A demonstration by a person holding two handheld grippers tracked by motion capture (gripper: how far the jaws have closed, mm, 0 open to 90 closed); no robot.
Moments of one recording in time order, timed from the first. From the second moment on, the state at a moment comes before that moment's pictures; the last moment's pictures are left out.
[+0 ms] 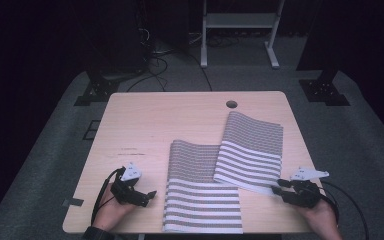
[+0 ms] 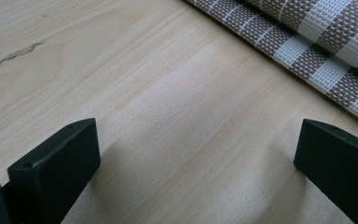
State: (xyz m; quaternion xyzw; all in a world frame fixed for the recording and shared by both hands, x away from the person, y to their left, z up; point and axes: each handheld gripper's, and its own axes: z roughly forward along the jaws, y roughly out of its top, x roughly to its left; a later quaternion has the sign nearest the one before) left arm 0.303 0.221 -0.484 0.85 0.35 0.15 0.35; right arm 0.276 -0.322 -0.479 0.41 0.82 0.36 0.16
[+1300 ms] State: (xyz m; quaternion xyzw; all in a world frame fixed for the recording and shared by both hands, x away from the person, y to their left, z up) left arm 0.303 0.221 -0.484 0.85 0.35 0.15 0.36; right arm 0.287 -0.317 -0.430 0.40 0.78 0.42 0.22
